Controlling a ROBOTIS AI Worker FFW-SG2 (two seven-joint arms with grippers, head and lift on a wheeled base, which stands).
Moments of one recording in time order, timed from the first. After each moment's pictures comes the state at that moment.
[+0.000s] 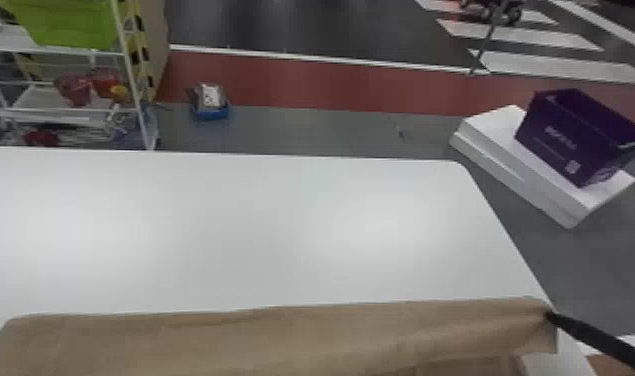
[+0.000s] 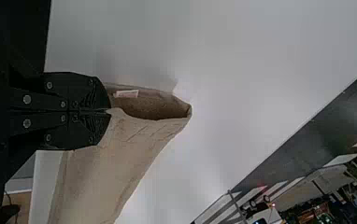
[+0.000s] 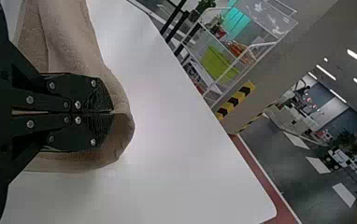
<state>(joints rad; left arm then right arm) 0.39 0.13 0.81 -2.21 0.19 1.55 -1.06 0.38 -0.35 -0.90 -1.81 -0.44 1.06 1.24</state>
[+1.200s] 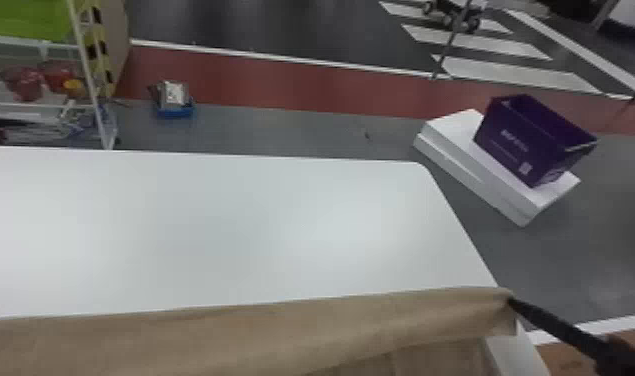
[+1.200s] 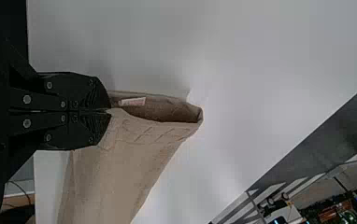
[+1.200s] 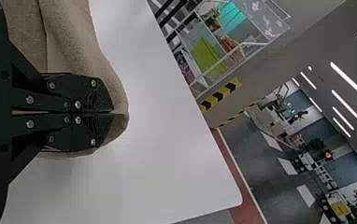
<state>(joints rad) 0.37 0.12 0.69 -2.18 0.13 1.51 -1.04 0.36 -0.35 -0.89 -1.71 -0.41 0.82 1.23</state>
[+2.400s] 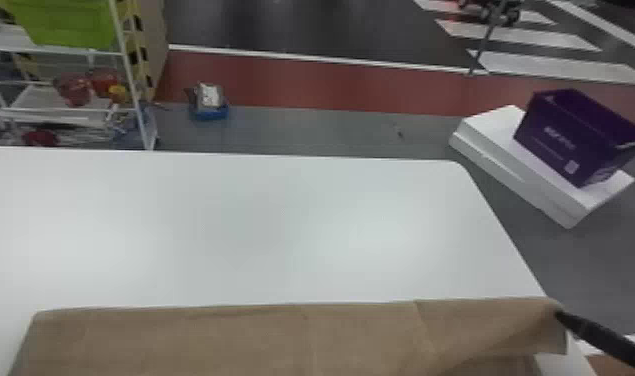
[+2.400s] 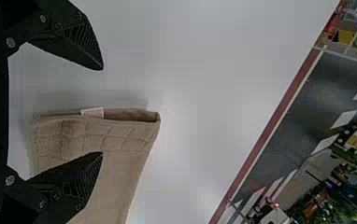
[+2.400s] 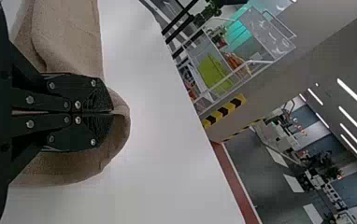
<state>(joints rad) 0.41 0.06 0.75 -2.29 0.13 1.29 -0.99 0.44 -0.31 -0.92 -1.85 -0.44 0.87 1.28</state>
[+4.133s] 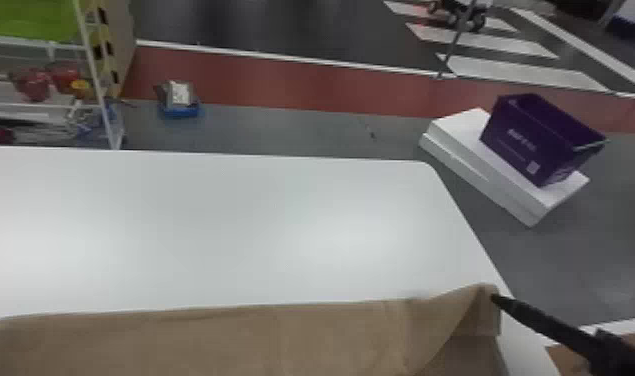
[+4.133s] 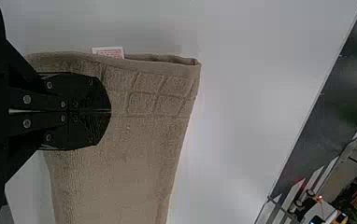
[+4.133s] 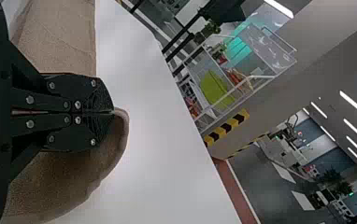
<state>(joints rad) 0.48 0.02 0.46 -2.29 0.01 1.17 -0.83 0.39 -0.29 -0.86 -1.89 -0.44 0.95 1.28</state>
